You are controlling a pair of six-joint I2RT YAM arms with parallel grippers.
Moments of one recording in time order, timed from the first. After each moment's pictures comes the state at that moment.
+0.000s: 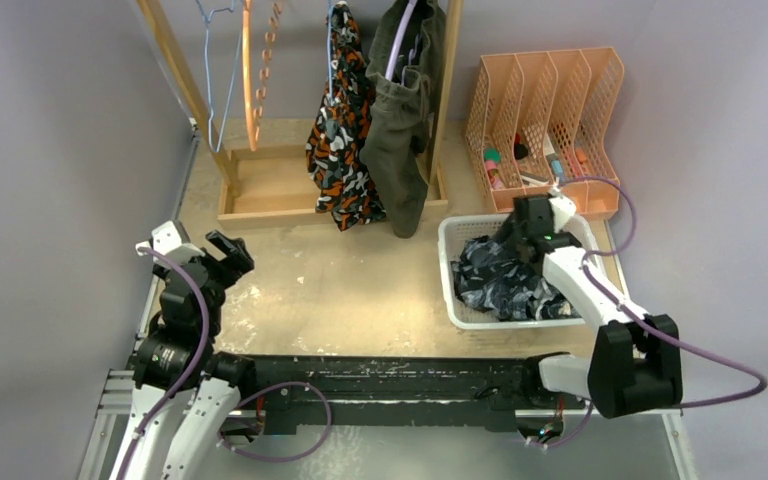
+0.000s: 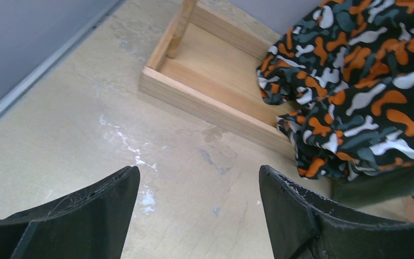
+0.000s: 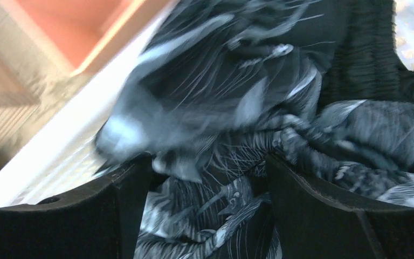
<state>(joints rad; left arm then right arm) -0.25 0.36 0.69 -0.62 -0.51 -0.54 0.23 1.28 0.82 -0.49 0.47 0.73</state>
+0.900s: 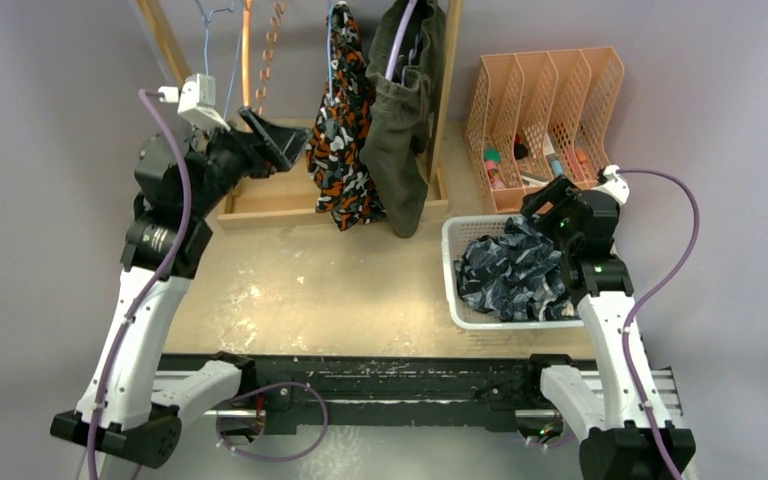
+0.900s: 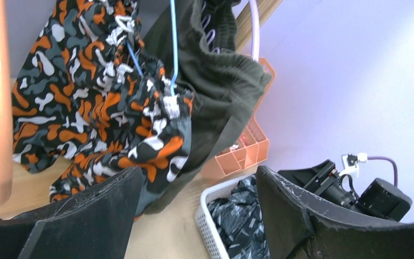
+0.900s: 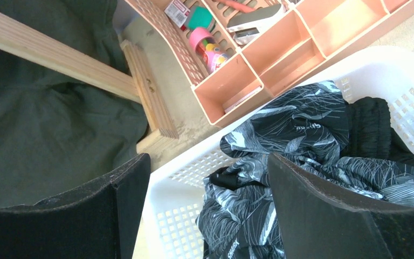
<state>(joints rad) -0.25 0.99 1.36 -0.35 0.25 -0.62 -0.02 0.87 0.84 -0.39 0.14 0.63</state>
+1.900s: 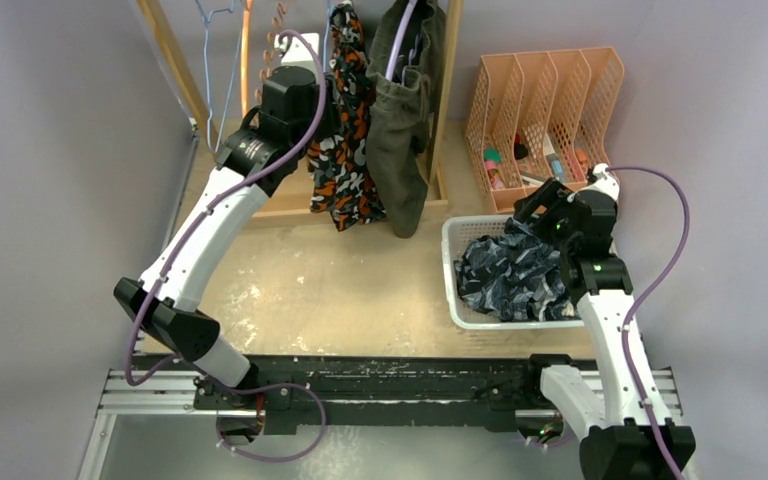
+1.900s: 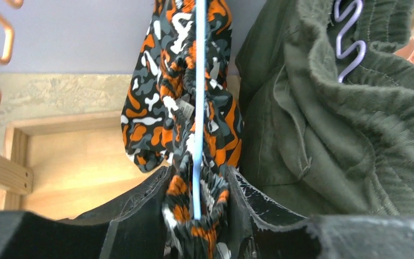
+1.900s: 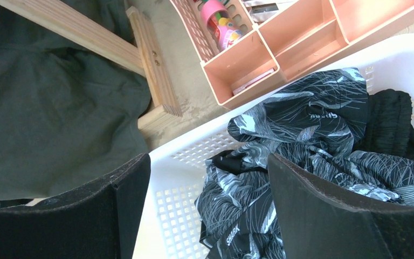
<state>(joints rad) -0.53 1.56 1.85 -0.59 -0.36 -0.30 -0.02 0.88 0.84 -0.41 0.03 0.57</state>
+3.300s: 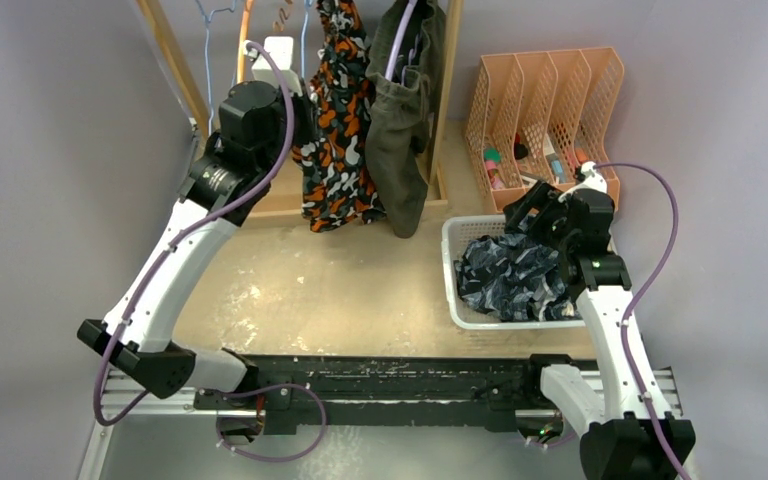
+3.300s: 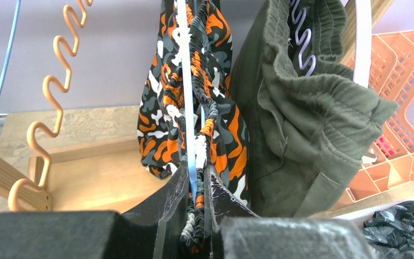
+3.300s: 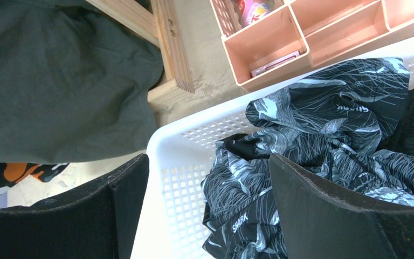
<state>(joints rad) -0.53 1.38 1.72 -0.47 -0.32 -0.19 -0.02 0.90 0.84 -0.43 -0.08 0.53</state>
